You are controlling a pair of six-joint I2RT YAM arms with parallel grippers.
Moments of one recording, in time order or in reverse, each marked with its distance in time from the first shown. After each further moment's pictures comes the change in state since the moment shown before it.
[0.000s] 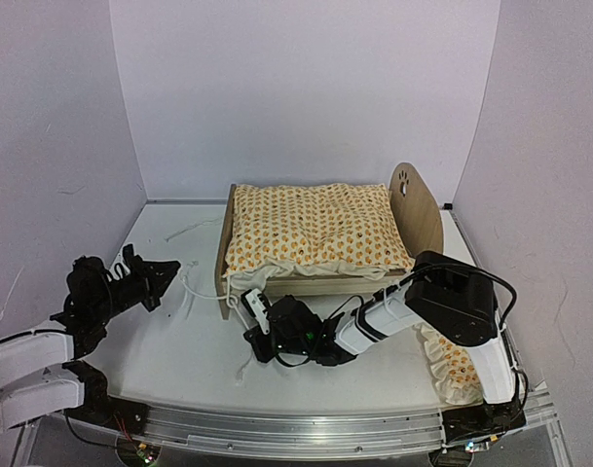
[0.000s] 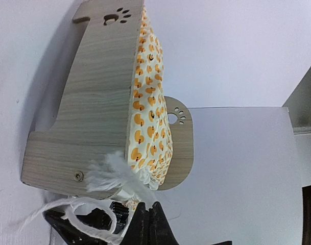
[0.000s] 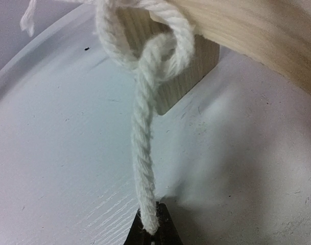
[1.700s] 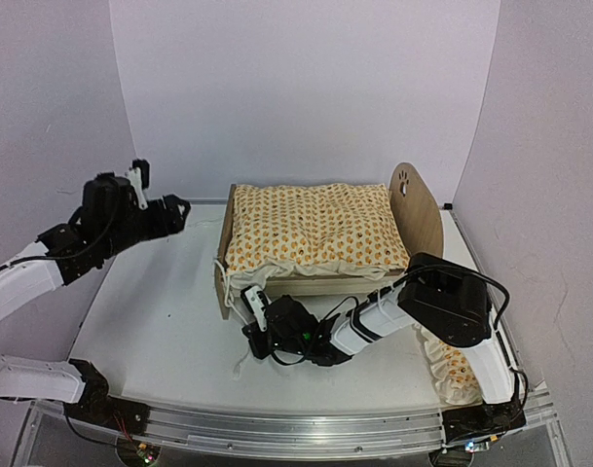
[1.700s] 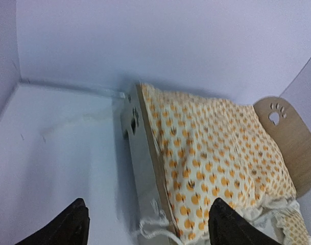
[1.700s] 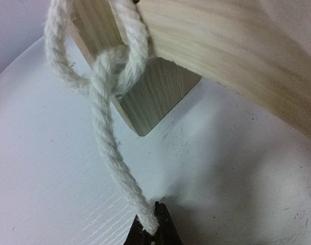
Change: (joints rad) left arm -0.241 0.173 0.775 -0.775 -0.701 1.053; right arm 0.000 0.041 0.035 0.037 0.078 0.009
